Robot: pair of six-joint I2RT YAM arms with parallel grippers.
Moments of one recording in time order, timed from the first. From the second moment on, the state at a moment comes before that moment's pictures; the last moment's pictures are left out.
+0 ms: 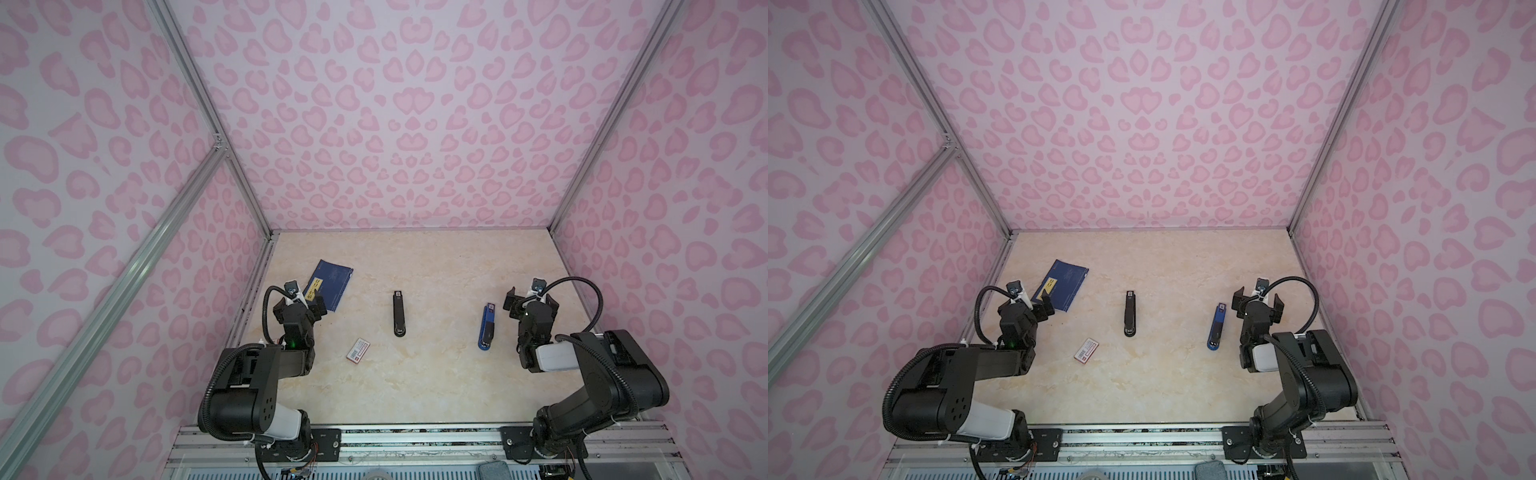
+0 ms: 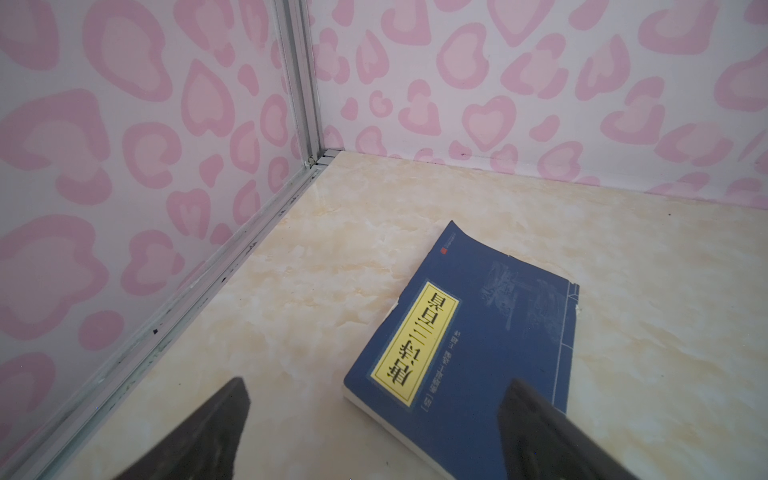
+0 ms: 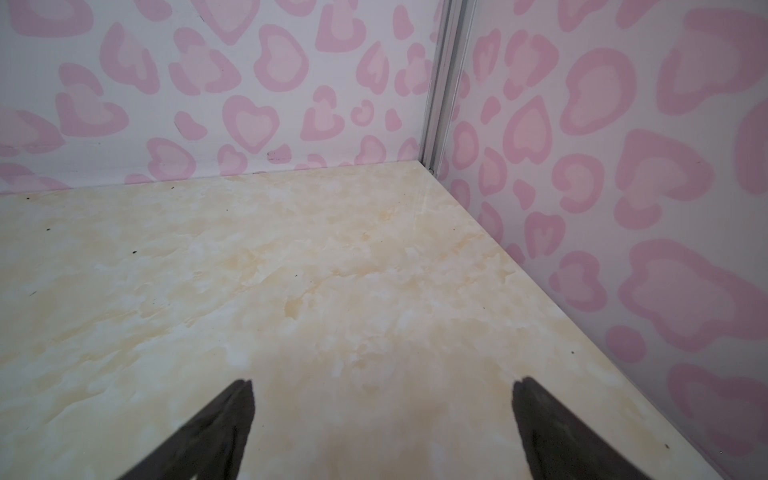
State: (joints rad) left arm -0.02 1.48 0.31 0.91 -0.30 -0.09; right arm 0.07 1.57 0.31 1.03 0.43 0.03
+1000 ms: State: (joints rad) left arm -0.02 1.27 0.71 0.15 -0.12 -0.45; right arm -0.05 1.16 0.45 0.52 0.15 0.49
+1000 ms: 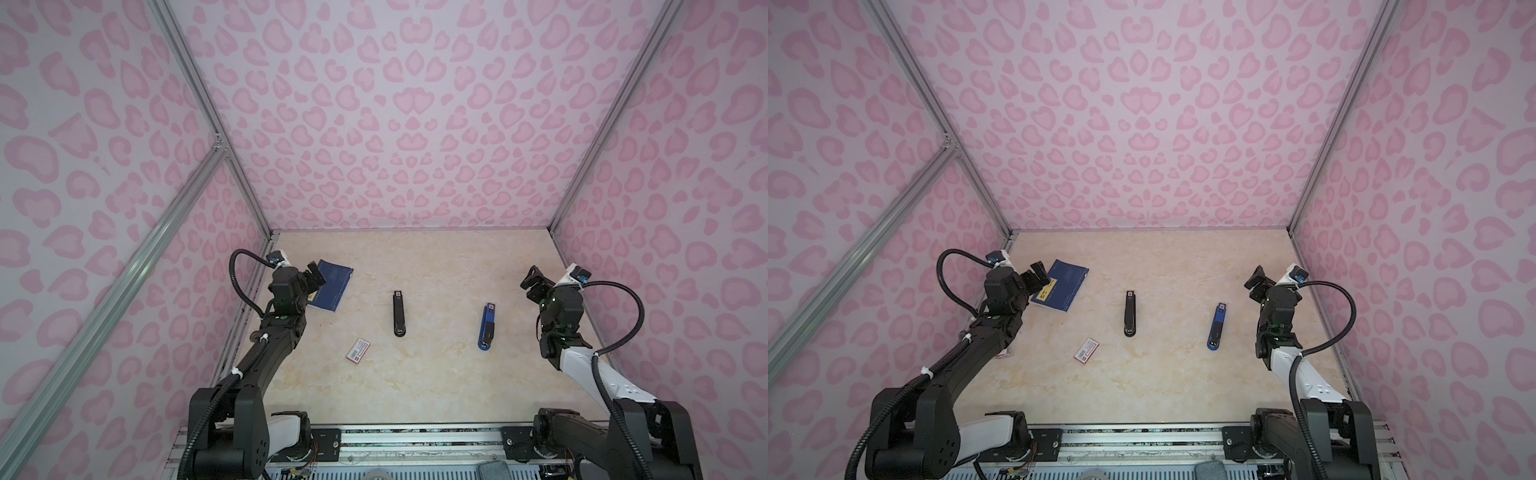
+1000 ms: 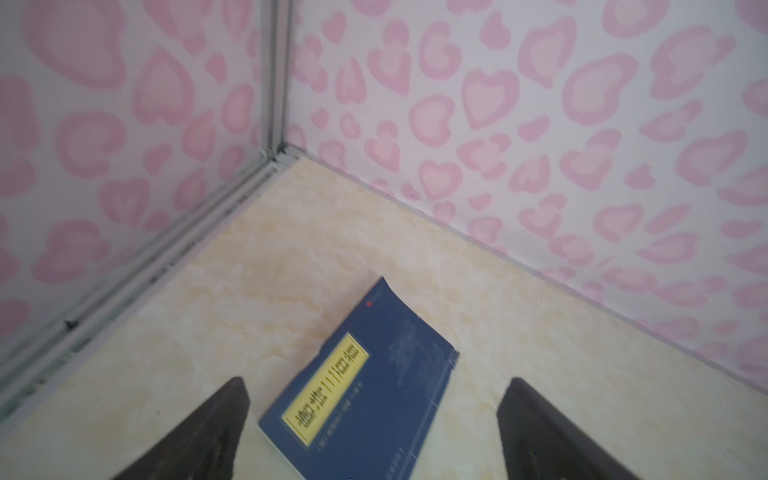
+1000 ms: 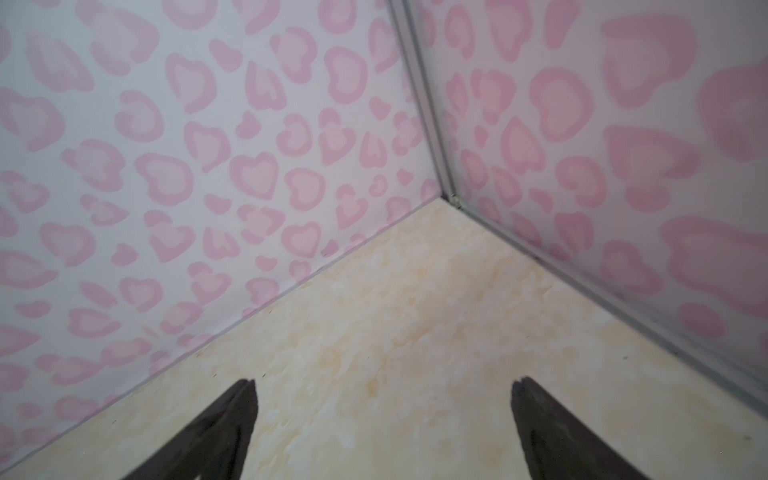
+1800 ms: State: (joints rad) left arm -0.61 1.48 0.88 -0.28 -0.02 -0.72; right arm 0.34 1.17 0.49 0.21 -0.37 0.61
